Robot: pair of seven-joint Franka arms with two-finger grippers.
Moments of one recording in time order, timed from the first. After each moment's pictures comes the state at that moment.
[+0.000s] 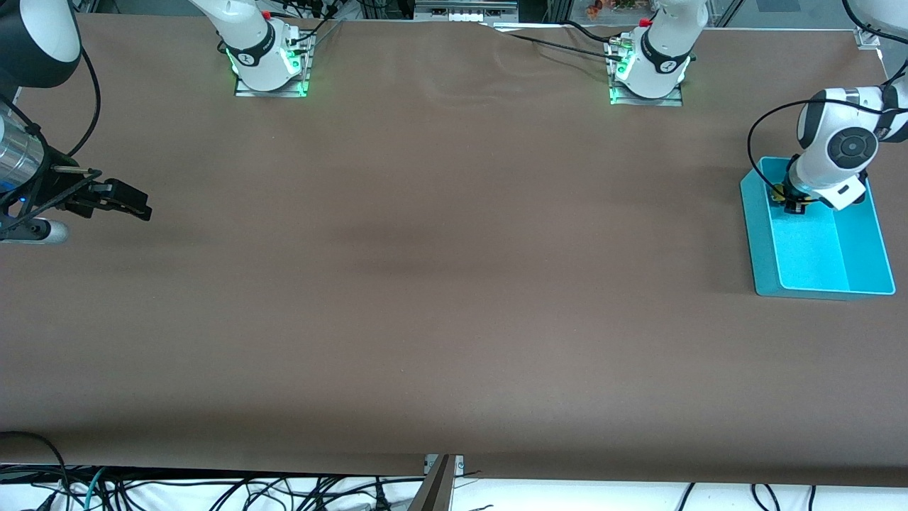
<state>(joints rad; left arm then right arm) 0.50 0.27 0.08 -2.48 0.81 2.60 -1.61 0.01 0.15 0.01 -1.55 0.00 1.66 0.06</state>
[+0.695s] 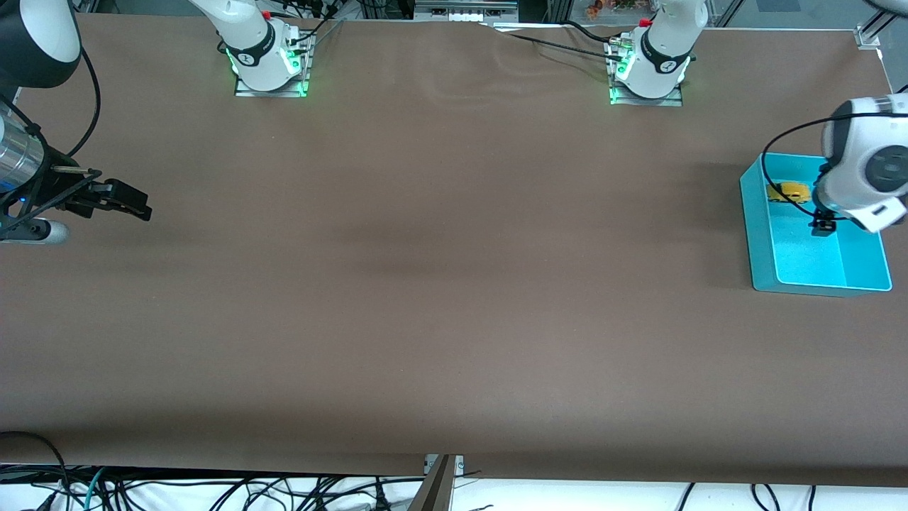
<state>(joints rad) 0.42 0.18 -0.05 -2.16 0.47 2.13 -1.34 0.01 0.15 0.01 -1.55 0.01 1.66 0.06</state>
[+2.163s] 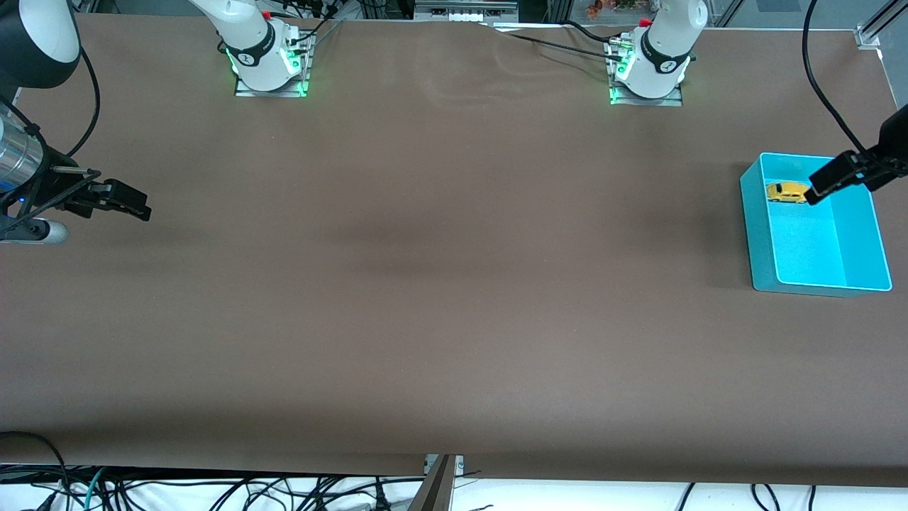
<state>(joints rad) 0.18 0.00 -0.14 -1.59 0.00 1.64 -0.20 0.01 0.15 0.01 -1.54 0.00 1.66 0.06</state>
